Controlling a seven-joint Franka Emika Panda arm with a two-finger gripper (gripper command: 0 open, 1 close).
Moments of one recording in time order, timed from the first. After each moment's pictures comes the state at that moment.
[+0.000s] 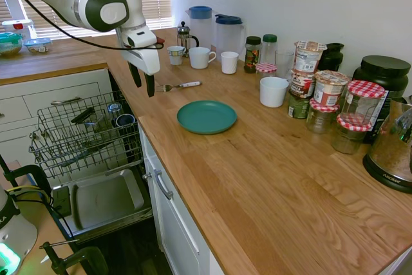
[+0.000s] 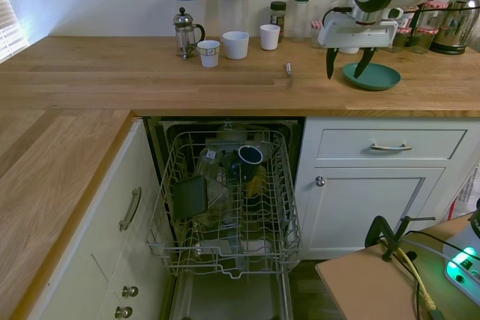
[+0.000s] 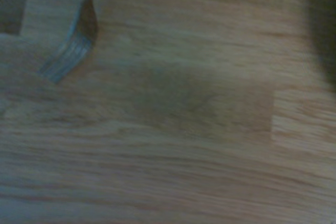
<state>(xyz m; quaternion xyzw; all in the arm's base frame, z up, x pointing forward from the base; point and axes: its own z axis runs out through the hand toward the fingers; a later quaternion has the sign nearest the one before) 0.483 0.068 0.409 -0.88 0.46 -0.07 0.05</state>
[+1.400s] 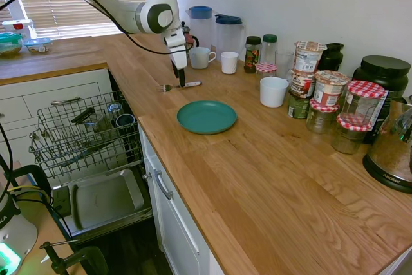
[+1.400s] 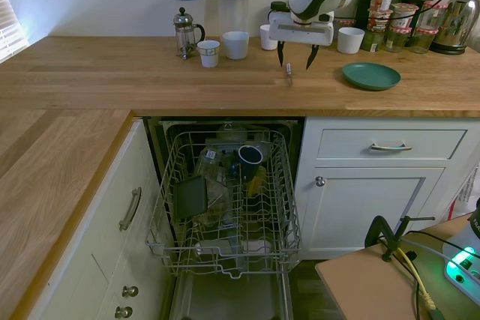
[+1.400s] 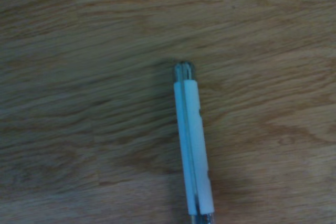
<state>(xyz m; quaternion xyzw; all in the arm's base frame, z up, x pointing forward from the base) 0.666 0.117 0.367 -0.79 0.60 -0.09 0.04</state>
